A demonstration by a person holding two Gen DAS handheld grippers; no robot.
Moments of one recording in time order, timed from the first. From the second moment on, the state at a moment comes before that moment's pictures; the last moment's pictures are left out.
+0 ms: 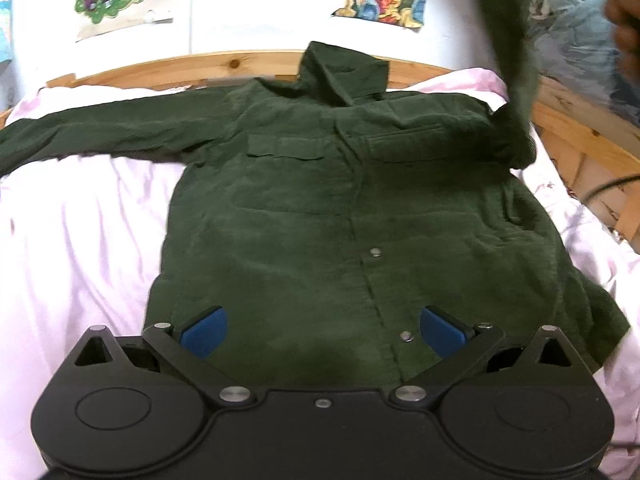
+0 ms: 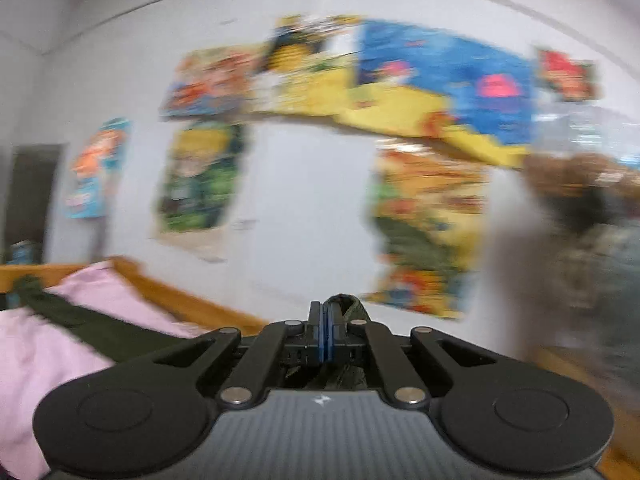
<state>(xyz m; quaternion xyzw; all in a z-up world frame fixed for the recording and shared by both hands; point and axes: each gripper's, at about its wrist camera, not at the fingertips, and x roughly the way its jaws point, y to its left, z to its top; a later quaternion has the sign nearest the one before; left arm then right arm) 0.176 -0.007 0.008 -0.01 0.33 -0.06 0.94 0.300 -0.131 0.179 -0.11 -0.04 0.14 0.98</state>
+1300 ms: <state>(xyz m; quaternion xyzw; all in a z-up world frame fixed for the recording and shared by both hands) 0.360 0.002 -0.050 0.08 0.29 -0.06 0.95 0.557 -0.307 0.090 -0.01 0.23 -0.05 0.97</state>
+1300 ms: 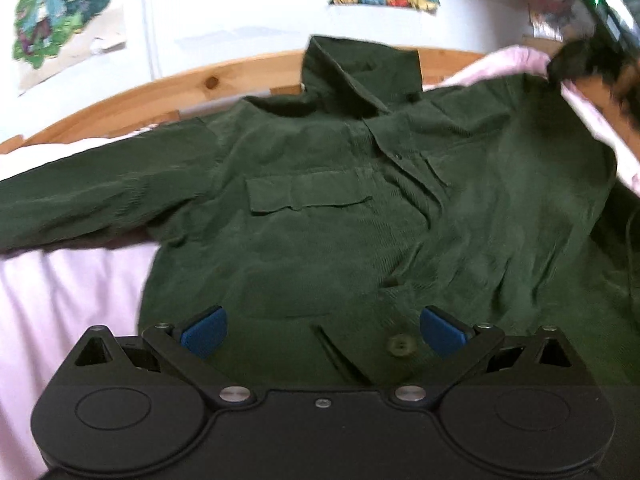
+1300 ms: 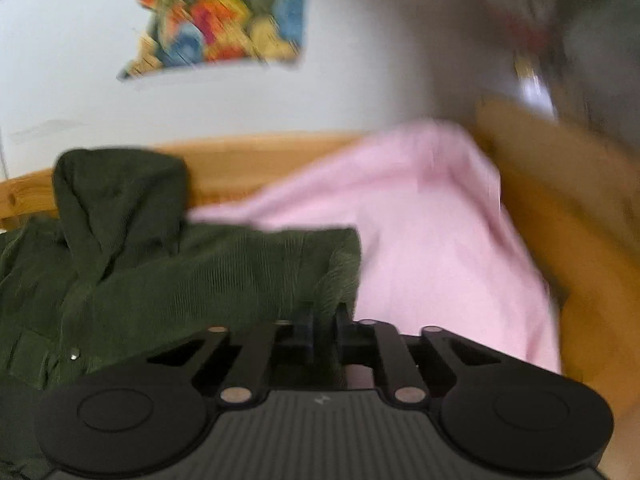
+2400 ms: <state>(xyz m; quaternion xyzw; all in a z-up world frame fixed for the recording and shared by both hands) 0.371 0.015 -0.070 -0.01 0.29 -0.06 0.96 0.421 -0.296 0.011 -0.36 0.22 -0.05 0.90</state>
